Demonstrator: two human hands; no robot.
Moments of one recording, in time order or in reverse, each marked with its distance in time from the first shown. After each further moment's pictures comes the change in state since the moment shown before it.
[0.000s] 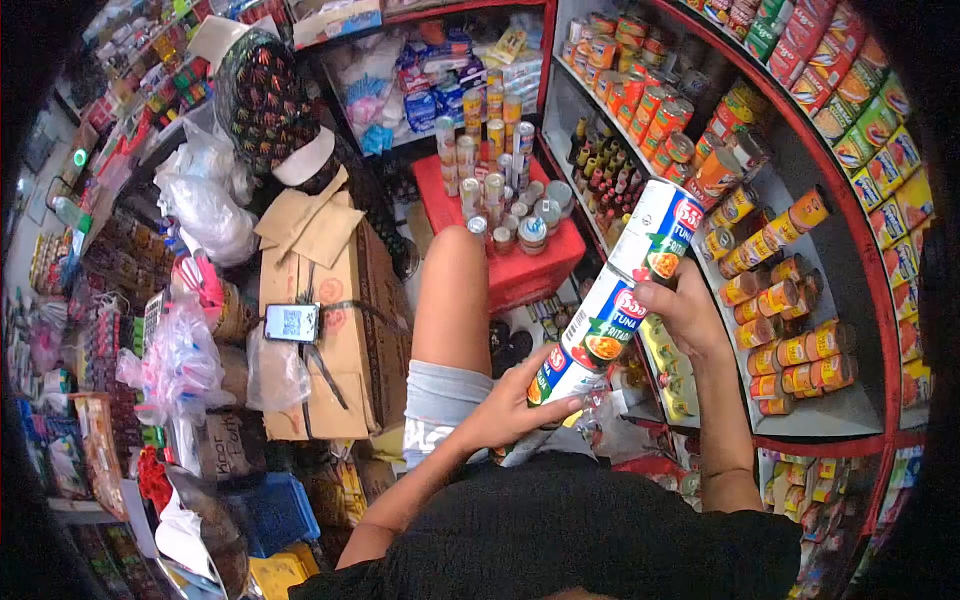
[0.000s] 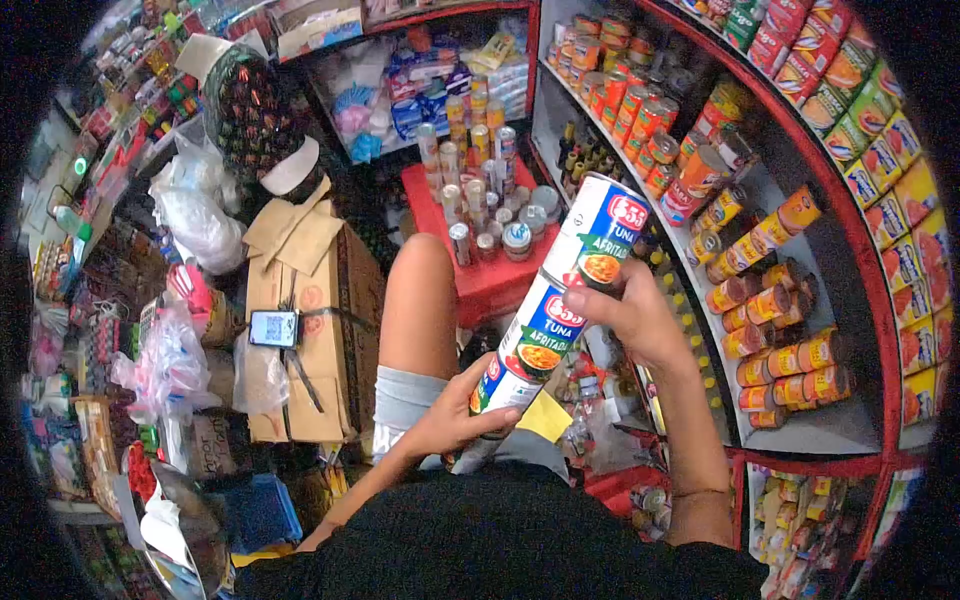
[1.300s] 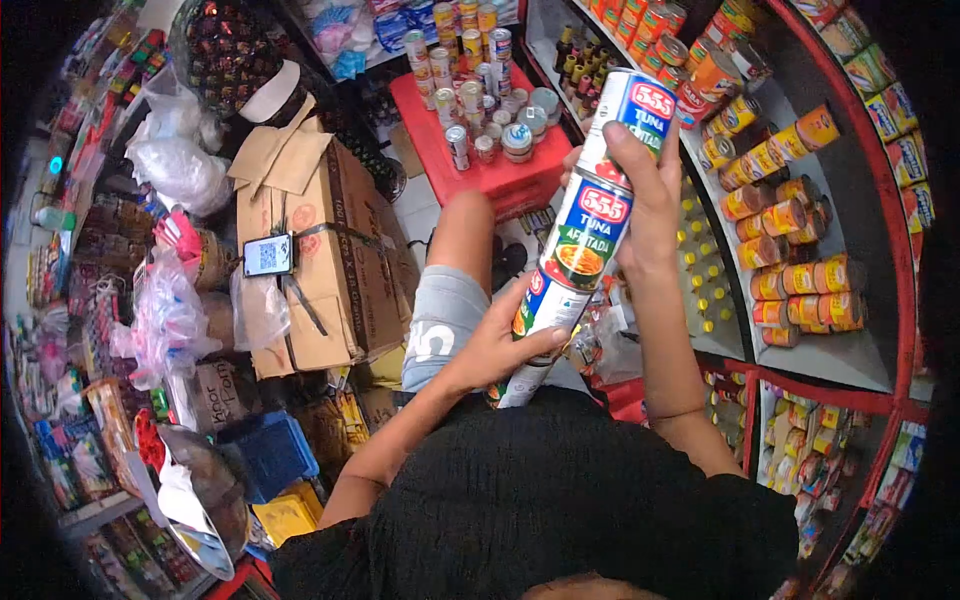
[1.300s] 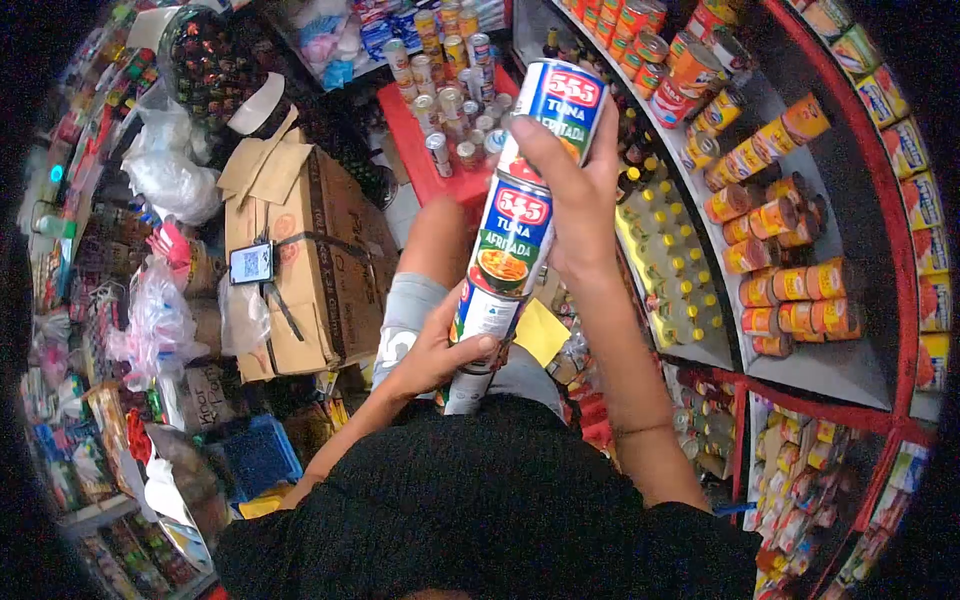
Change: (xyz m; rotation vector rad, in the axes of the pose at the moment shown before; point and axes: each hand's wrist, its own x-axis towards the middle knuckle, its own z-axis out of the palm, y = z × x) left_hand -0.011 -0.029 0.036 -0.374 0.050 -0.111; right_hand 0.011 0.021 0.042 0.418 0.324 -0.324
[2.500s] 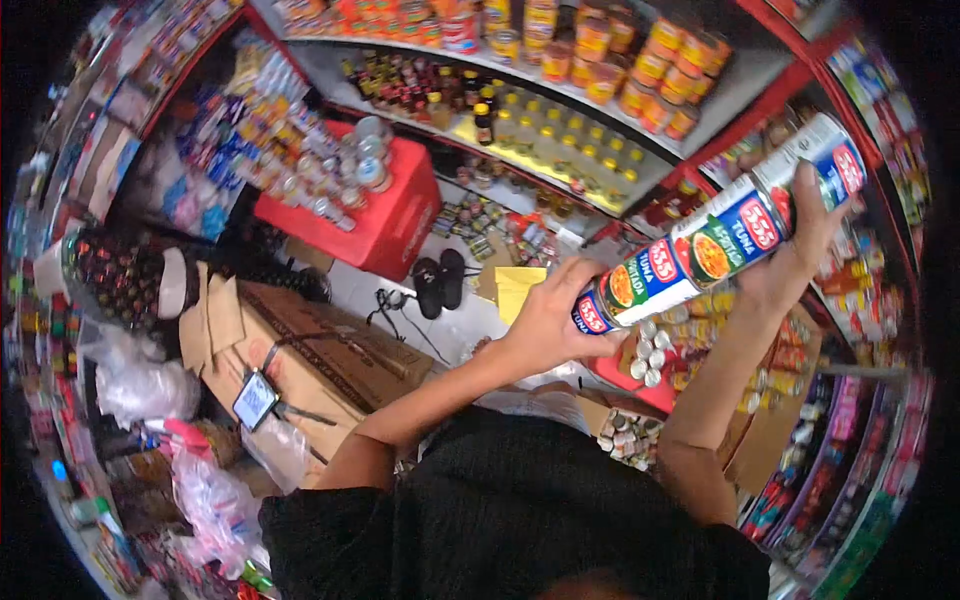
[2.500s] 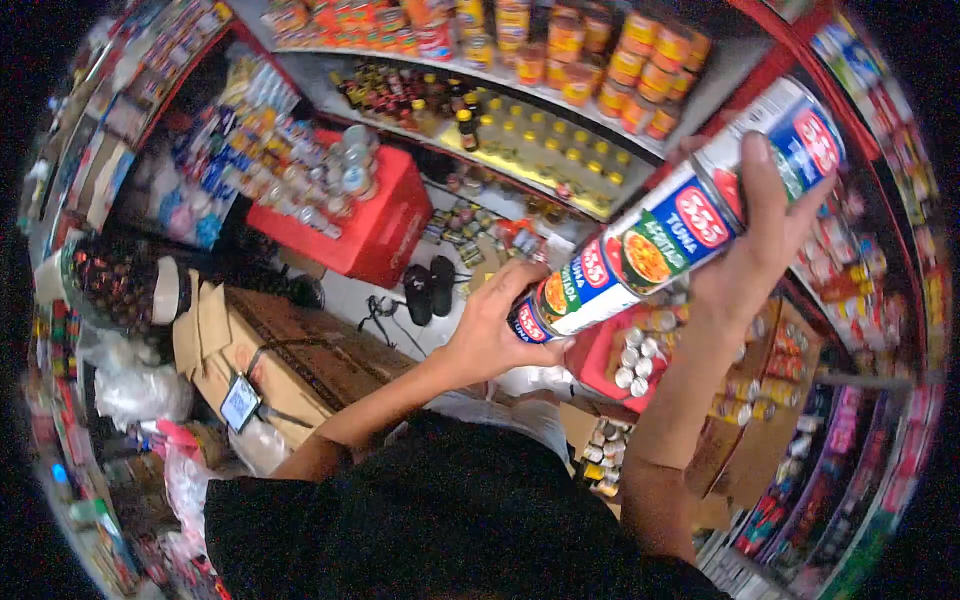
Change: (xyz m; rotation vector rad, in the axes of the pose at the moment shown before) left_hand -0.021 -0.029 0.081 0.607 -0.656 0.539; right_hand -0.219 -0.148 -0.053 -0.416 0.853 -0.762
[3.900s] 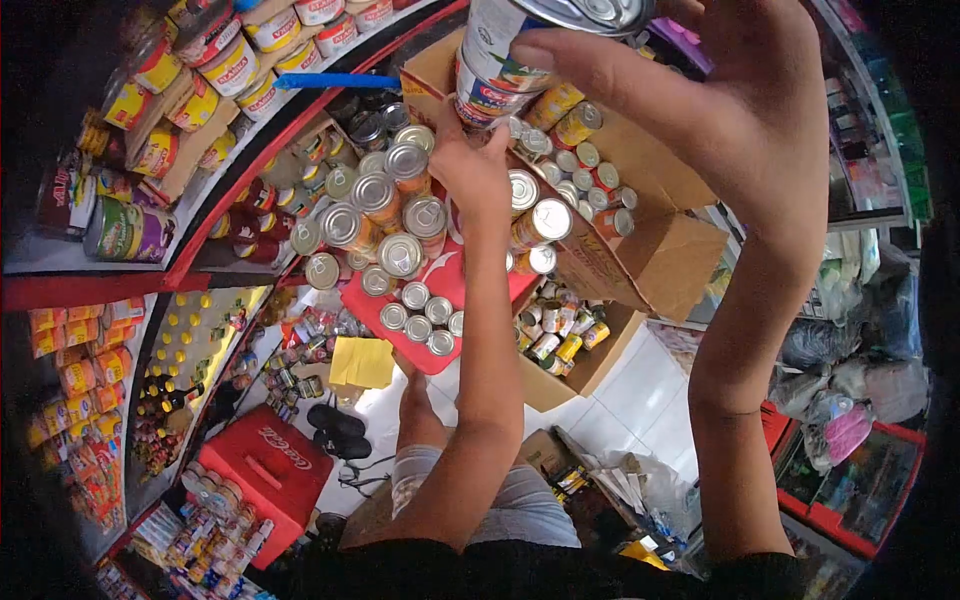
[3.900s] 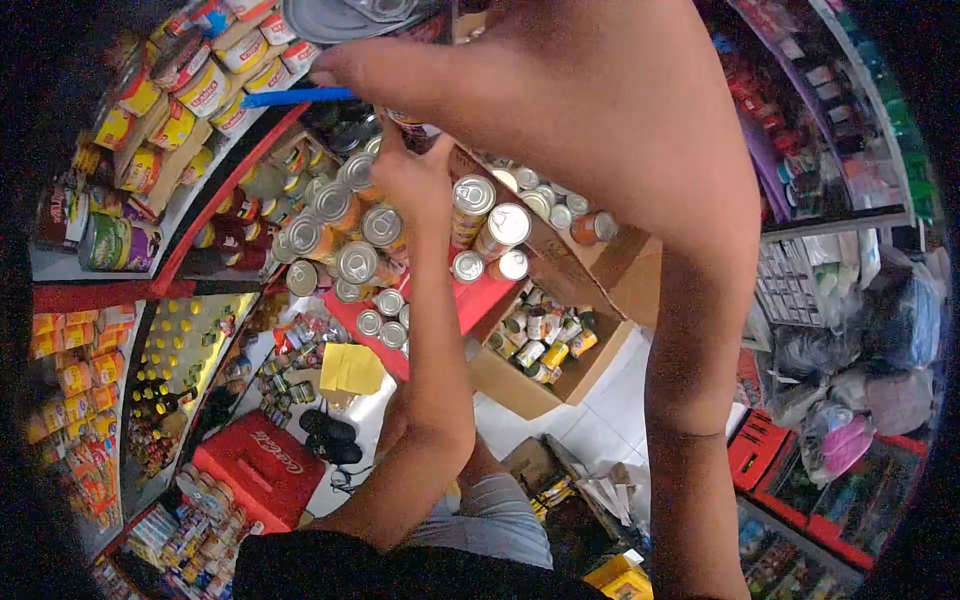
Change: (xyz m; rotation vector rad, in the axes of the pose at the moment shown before) left_hand 0.051 -0.008 0.584 -0.247 -0.264 -0.059; right_hand 0.001 -0.147 -0.433 -1.455 -0.068 -0.255
